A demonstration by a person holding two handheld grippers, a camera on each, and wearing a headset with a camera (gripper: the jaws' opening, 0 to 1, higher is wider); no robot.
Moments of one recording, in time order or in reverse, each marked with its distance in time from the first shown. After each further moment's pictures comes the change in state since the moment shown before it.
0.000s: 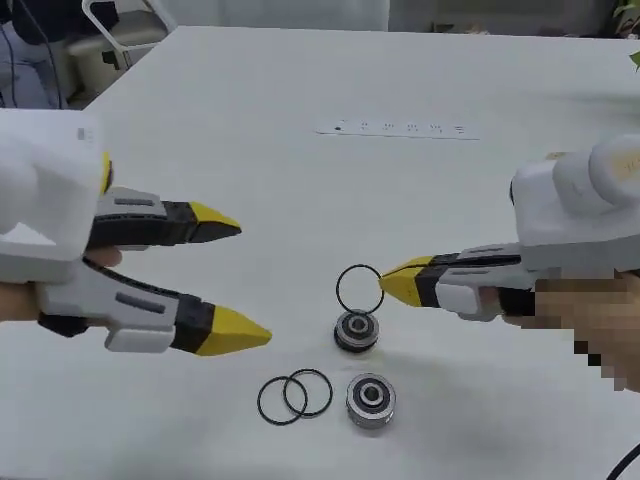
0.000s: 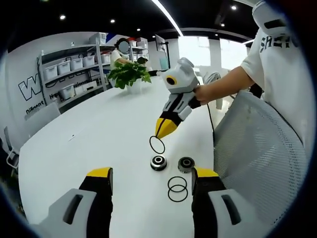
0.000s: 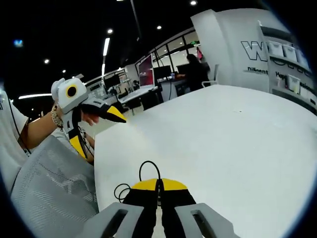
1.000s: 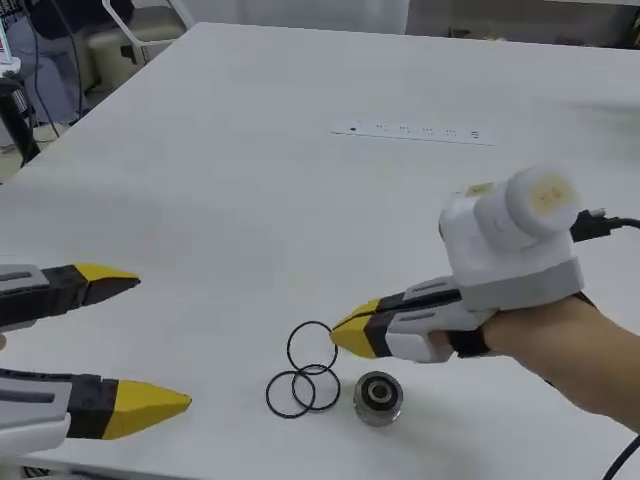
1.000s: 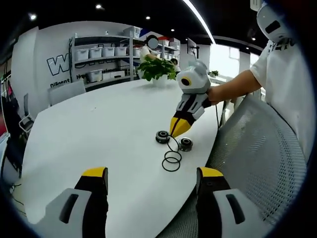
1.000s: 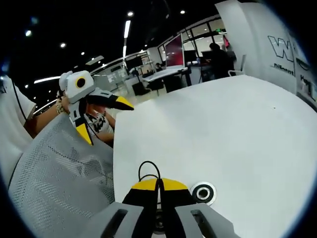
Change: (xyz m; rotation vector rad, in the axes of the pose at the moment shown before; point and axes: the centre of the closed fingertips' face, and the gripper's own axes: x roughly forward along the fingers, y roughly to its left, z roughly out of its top) left arm -0.051 -0.024 -0.062 -0.208 0.022 0.168; right arm 0.043 0.058 -0.037 -0.104 0.182 0.188
